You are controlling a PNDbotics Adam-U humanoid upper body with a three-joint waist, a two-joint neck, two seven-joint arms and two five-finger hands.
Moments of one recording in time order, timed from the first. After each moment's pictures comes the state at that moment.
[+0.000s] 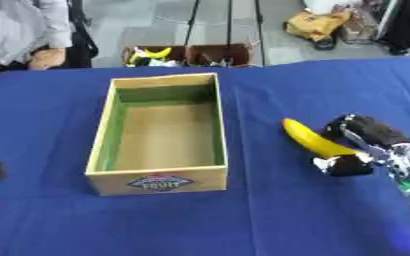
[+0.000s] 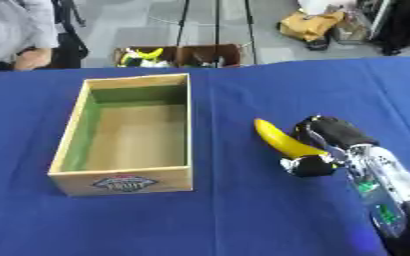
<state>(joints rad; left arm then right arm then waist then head) -0.09 0.10 0.14 -1.98 -0.50 -0.31 0.05 -0.52 -0.53 0.06 -1.52 1.01 0.04 0.45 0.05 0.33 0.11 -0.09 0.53</state>
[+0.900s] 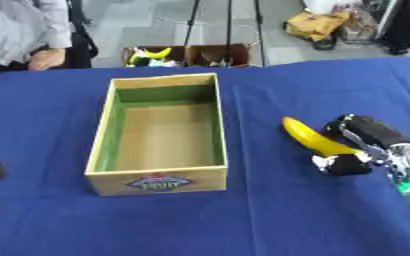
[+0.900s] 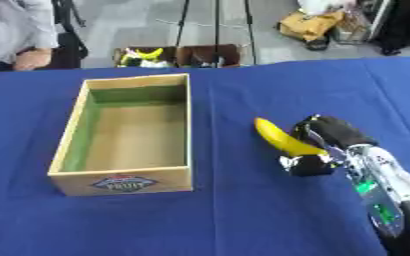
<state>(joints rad) -0.09 0.10 0.14 -1.98 -0.50 -0.31 0.05 -0.52 -0.54 0.06 -1.52 1.01 0.05 0.43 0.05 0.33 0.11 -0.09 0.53</state>
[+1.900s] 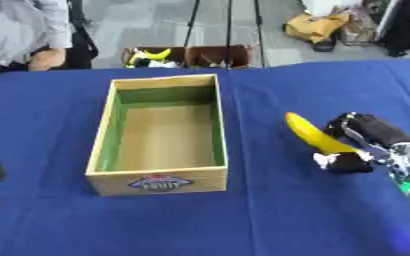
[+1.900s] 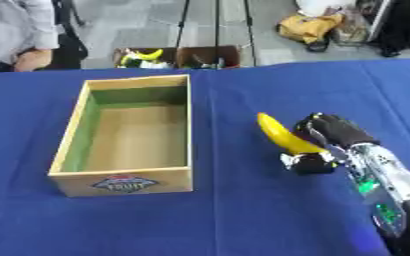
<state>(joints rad) -0.09 0.10 0.14 -1.98 -0.49 -0.31 0.04 -0.52 -0.55 0.07 -1.52 1.01 0.05 0.40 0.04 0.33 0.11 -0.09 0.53</state>
